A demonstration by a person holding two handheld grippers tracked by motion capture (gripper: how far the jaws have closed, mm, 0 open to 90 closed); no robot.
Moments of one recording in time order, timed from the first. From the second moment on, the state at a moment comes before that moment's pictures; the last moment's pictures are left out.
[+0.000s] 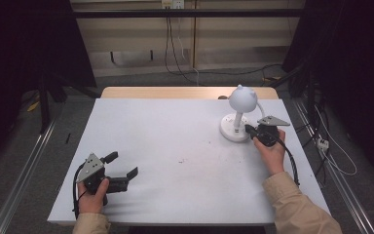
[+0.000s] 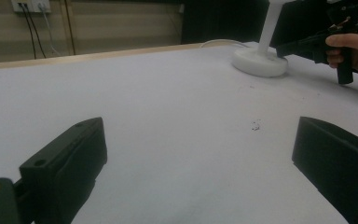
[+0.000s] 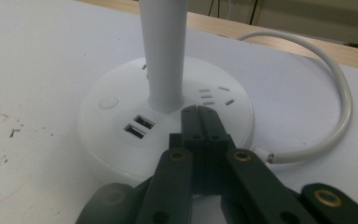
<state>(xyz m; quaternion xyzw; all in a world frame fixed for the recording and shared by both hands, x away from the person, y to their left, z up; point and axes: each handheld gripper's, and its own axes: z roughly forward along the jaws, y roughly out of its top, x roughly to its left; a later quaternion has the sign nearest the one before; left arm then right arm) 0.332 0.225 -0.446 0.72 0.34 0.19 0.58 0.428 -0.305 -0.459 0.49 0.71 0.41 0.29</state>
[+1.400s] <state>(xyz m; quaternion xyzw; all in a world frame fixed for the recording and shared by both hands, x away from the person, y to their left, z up) 0.331 0.228 -0.445 0.71 0.35 0.20 0.58 0.425 -0.304 -0.456 0.50 0.70 0.42 0.28</state>
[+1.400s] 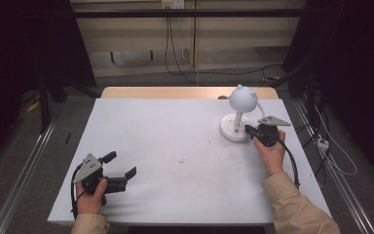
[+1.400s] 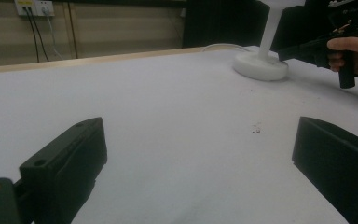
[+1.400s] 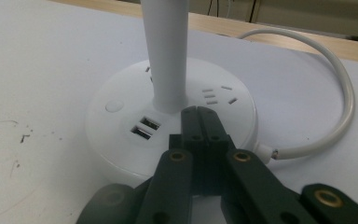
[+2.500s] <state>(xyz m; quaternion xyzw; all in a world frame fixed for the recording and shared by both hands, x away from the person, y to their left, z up) 0.329 0.232 -0.443 0.70 0.35 0.19 0.59 0.409 -0.299 -0.447 0.50 0.70 0.45 0.25</state>
